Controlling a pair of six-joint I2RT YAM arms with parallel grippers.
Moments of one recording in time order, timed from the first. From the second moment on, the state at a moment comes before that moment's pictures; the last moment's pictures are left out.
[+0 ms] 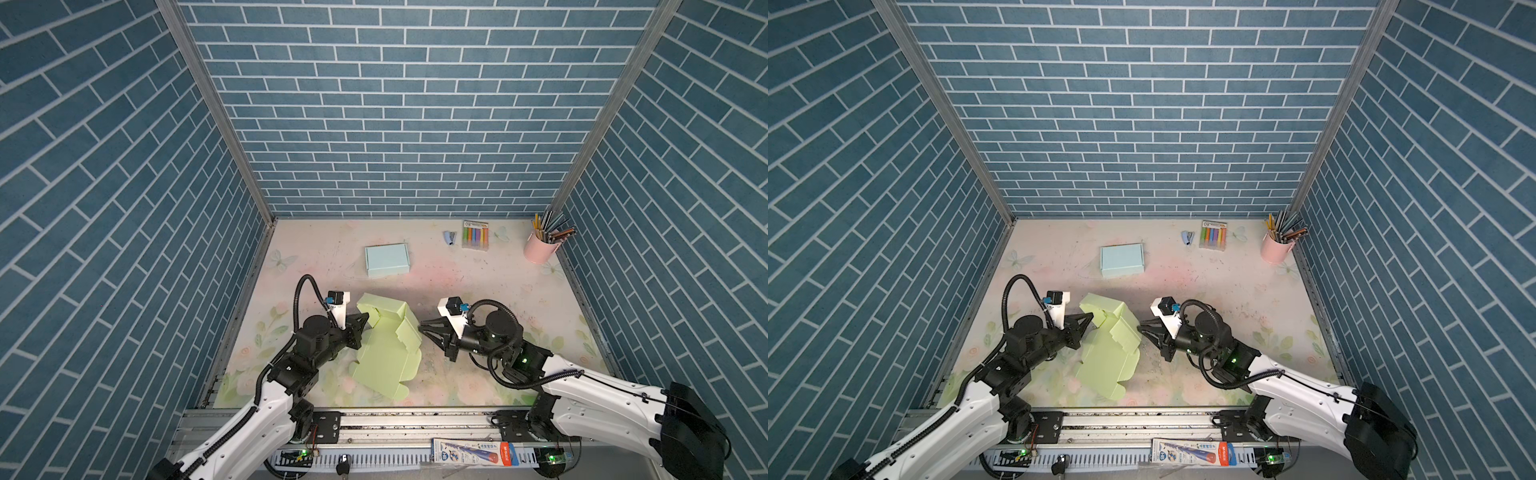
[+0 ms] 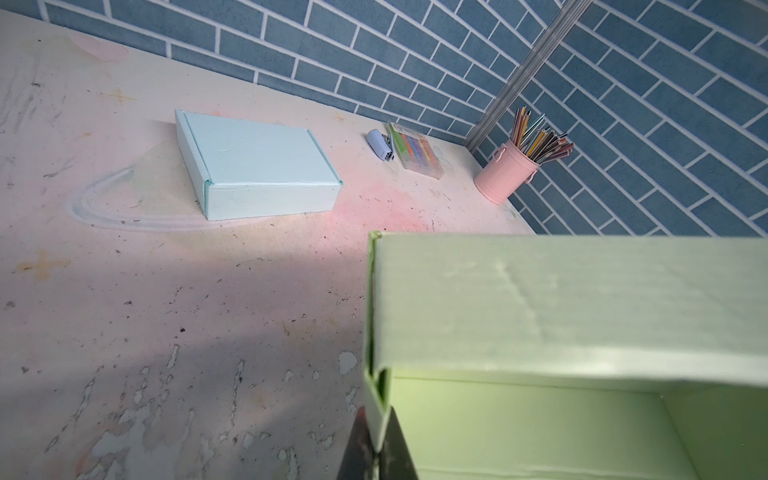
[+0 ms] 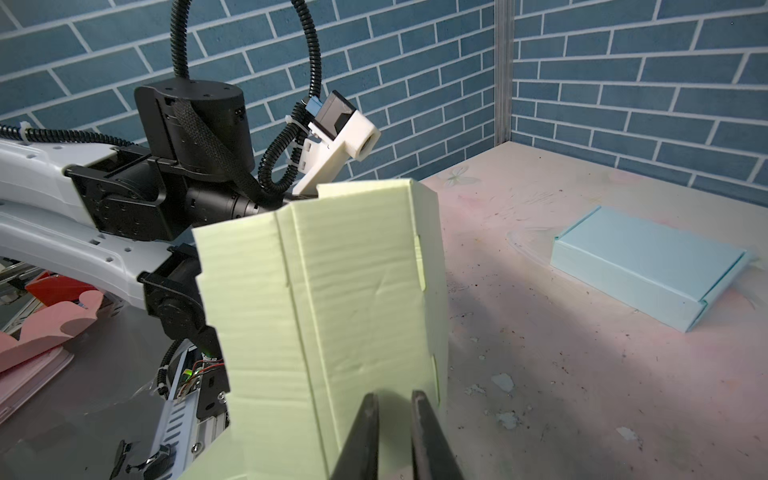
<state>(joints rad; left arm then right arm) -0.50 0.67 0.24 0.10 0.19 -0.47 0.96 0.98 0.42 0.39 -0.34 0.16</state>
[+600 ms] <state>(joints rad) -0.50 0.69 0.24 0.06 0.09 -0.48 1.06 1.17 0.54 0.39 -0.13 0.12</state>
